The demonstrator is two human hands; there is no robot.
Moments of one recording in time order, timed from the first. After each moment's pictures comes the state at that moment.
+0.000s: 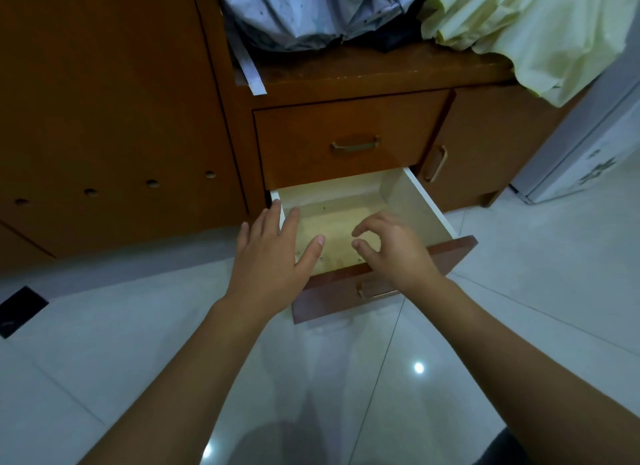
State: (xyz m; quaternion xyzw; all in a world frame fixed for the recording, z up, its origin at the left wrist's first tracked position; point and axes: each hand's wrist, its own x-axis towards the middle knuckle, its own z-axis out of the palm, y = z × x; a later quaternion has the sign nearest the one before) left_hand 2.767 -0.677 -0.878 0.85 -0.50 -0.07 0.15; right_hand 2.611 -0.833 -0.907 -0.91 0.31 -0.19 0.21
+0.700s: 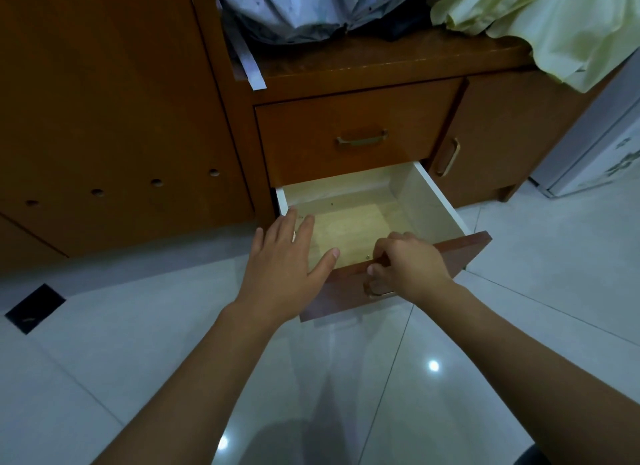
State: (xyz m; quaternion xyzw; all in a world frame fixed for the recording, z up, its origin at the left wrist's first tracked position) left_hand 2.756 -0.683 -0.887 0.85 -0.52 -0.08 0.12; right_hand 2.599 -0.841 -0.926 -0.94 0.34 -0.02 0.08
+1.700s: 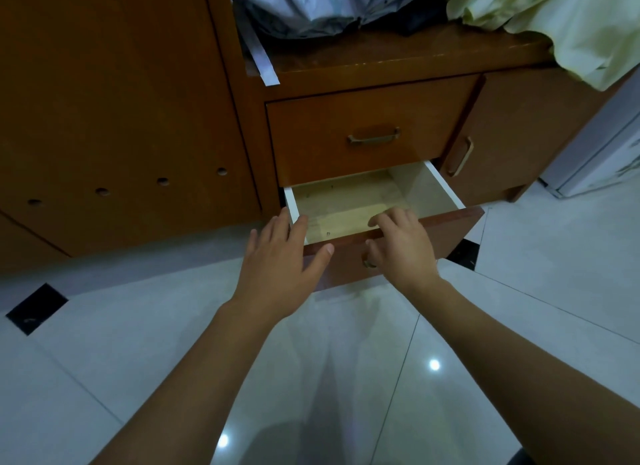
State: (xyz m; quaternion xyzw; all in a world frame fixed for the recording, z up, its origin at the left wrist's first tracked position) left_hand 2.781 -0.679 -0.892 0.86 -0.49 -0.11 0.12; right_hand 2.636 -0.847 -0.953 -0.92 0.35 -0.19 0.07
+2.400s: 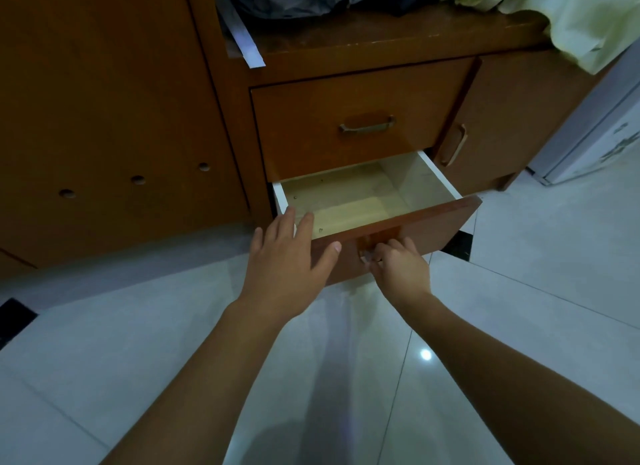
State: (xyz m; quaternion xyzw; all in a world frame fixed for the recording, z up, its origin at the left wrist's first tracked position) left_hand 2.783 -0.698 -0.916 0.84 -0.52 -0.10 0.13; right_hand 2.627 -0.842 -1.018 -0.88 0.45 -0.09 0.08
